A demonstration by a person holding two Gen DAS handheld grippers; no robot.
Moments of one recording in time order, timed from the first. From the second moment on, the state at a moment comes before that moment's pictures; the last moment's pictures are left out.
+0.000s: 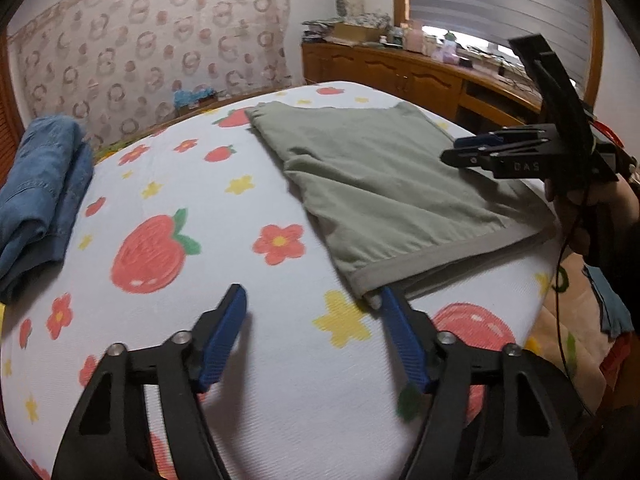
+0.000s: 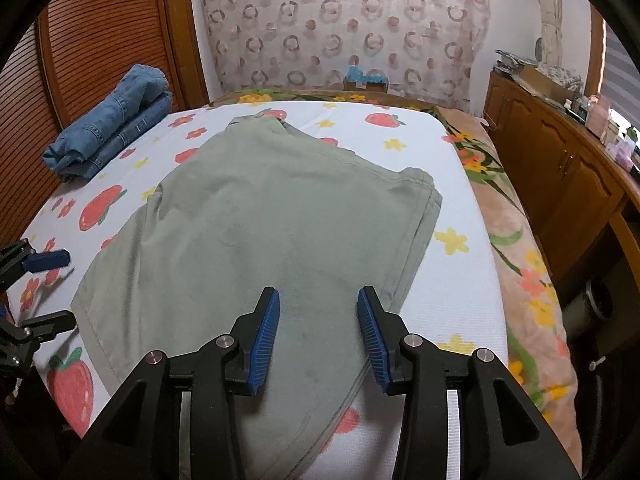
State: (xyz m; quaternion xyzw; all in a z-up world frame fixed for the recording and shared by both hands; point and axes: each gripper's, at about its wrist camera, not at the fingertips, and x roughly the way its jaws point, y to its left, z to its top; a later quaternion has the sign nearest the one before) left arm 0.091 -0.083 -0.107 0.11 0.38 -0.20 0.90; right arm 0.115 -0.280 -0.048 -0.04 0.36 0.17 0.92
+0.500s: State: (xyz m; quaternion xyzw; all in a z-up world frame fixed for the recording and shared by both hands) left arm 0.094 -0.105 -0.106 0.13 0.38 -0.24 0.88; right arm 0.111 -0.275 -0.053 -0.05 0.34 0.16 0.93
